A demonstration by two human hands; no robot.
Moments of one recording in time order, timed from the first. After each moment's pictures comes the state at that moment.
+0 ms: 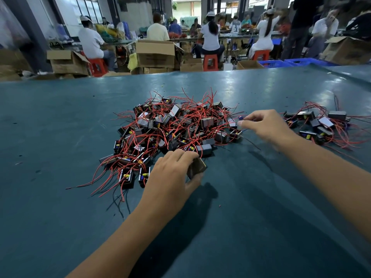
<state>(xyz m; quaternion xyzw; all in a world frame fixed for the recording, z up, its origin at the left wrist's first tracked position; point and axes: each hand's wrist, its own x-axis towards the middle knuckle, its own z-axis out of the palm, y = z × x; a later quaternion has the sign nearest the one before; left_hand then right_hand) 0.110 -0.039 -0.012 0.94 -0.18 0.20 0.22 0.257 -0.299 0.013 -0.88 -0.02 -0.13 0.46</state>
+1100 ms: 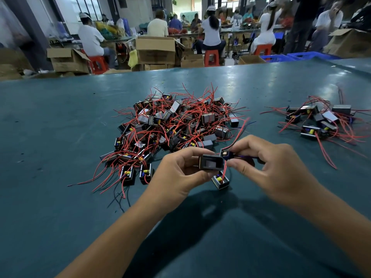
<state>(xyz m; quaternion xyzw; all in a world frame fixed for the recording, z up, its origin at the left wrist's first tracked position) 0.106 -0.046 -0.005 0.70 -0.17 -0.02 0.70 0.108 -0.262 0.017 -0.85 -0.29 -0.18 0.40</state>
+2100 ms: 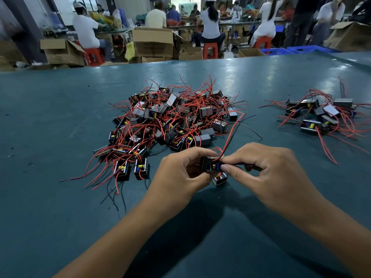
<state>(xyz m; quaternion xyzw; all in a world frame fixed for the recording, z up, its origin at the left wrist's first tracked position) 0.103 -0.055 -0.014 0.78 -0.19 0.03 0.60 0.097 -0.258 0.009 -0.87 -0.28 -0.21 0.36</state>
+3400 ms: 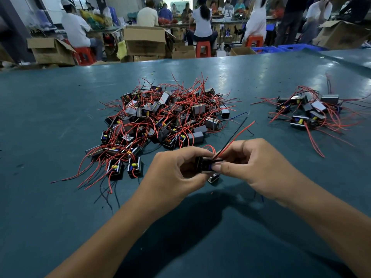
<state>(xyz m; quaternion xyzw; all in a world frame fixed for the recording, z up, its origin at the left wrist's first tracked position) 0.098 -0.051 -0.010 0.80 -0.24 0.05 0.56 0.106 -0.255 0.009 -0.81 -0.15 0.03 0.56</state>
